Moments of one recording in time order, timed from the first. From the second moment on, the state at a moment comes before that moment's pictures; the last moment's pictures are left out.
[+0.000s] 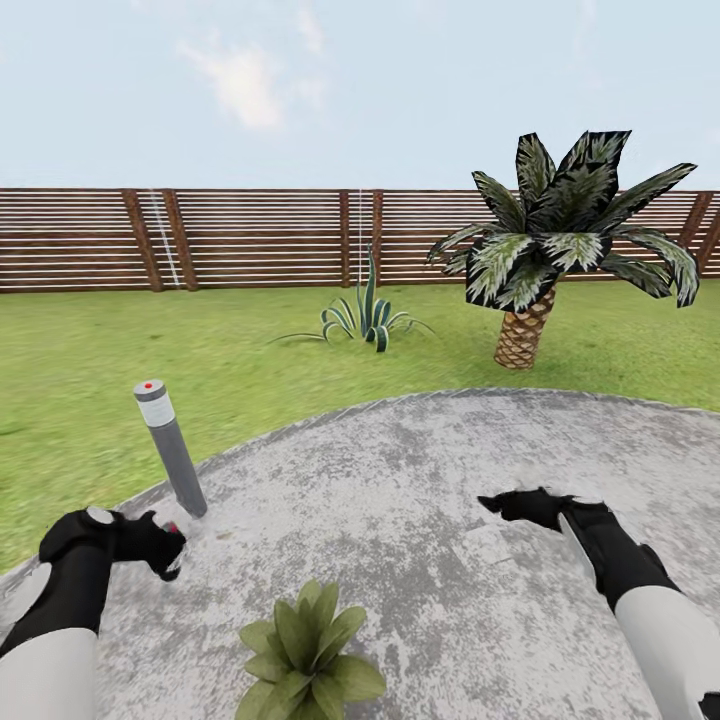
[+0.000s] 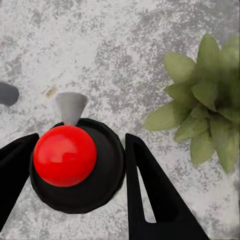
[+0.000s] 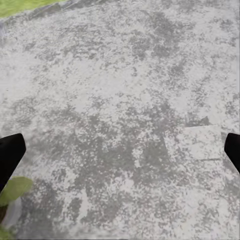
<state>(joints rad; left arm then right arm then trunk) -0.60 0.08 0.53 -1.15 -1.20 0.27 -1.20 -0.74 -0.24 -0.05 -0.69 0.08 0.37 0.50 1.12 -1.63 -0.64</state>
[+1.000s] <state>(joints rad) -0.60 0.05 0.22 -1.16 -1.20 -0.02 -1.57 -0.76 0.05 0.31 -0.76 0.28 0.41 1.10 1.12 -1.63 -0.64</state>
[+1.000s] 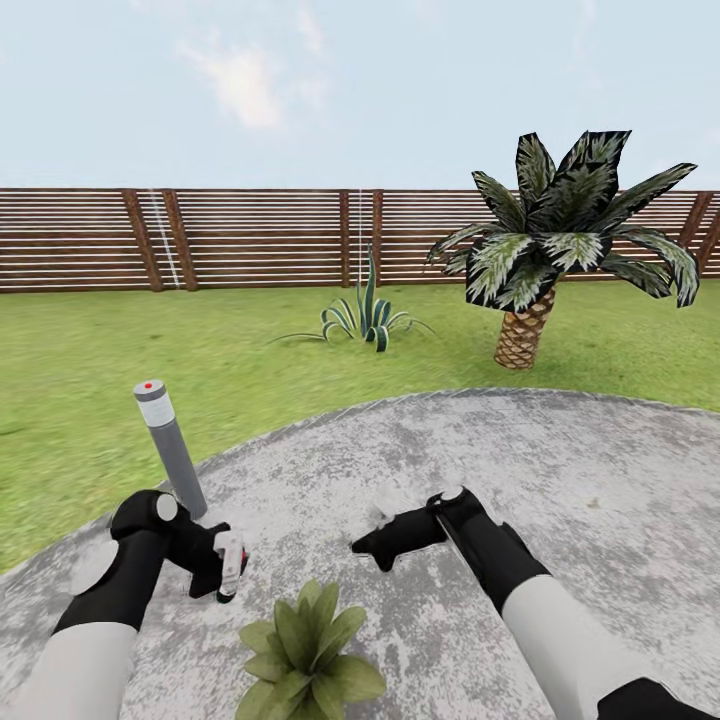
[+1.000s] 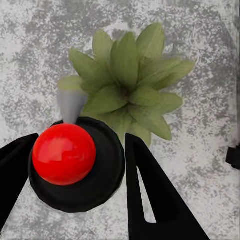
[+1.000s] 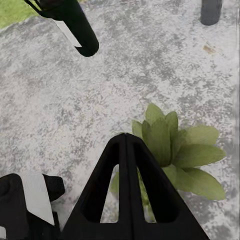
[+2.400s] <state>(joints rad) -0.65 -0.15 0.03 -1.16 -1.21 0.13 -1.56 -0.76 0.10 0.32 -0.95 0.27 0.47 1.10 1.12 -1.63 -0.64</state>
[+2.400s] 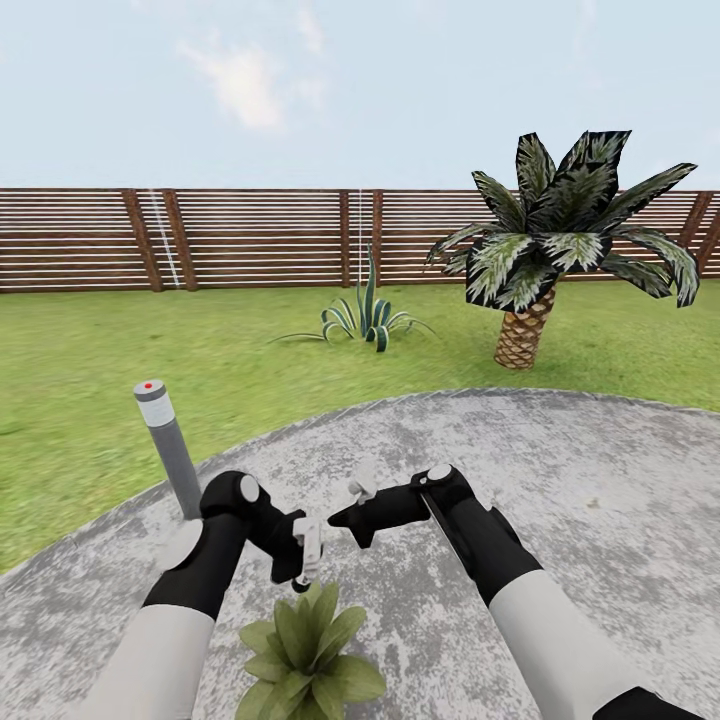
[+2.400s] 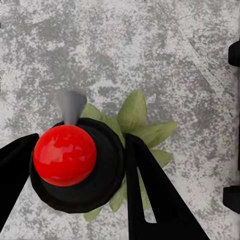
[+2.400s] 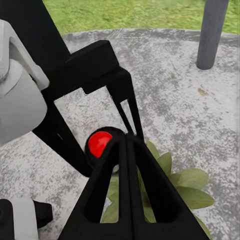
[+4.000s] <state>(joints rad) -0.69 -0.14 0.03 -1.16 -1.23 0.14 -1.56 -0.76 0.10 0.32 -0.95 0.27 0.47 1.10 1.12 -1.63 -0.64</state>
